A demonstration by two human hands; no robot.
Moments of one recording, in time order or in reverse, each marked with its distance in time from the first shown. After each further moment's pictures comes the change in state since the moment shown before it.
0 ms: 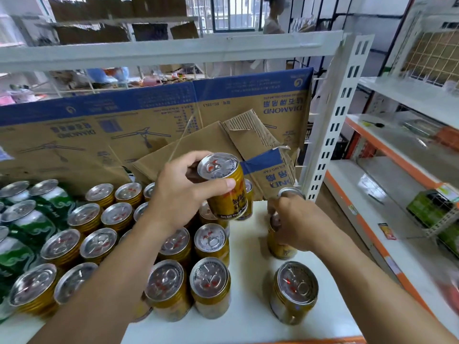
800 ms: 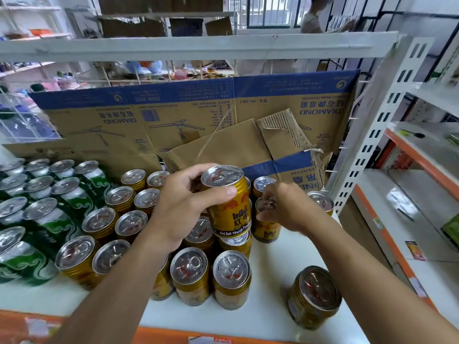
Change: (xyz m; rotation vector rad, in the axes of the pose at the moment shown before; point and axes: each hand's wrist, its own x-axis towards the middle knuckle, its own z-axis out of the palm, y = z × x) left_hand -0.037 0.000 -0.026 -0.235 0.069 -0.118; right_hand 0.041 -0.039 -0.003 0.225 -0.005 -0.113
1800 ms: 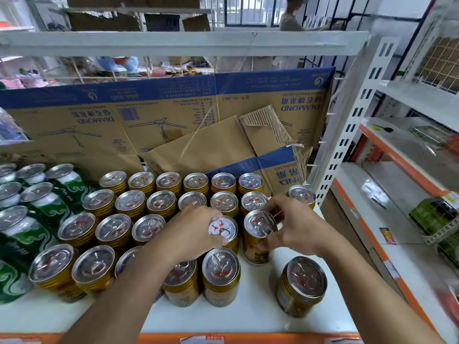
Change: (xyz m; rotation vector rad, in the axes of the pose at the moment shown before) left_hand 0.004 -0.042 0.007 1.118 -0.402 -0.158; right_hand -0.054 0.021 0.003 0.355 -0.015 0.046
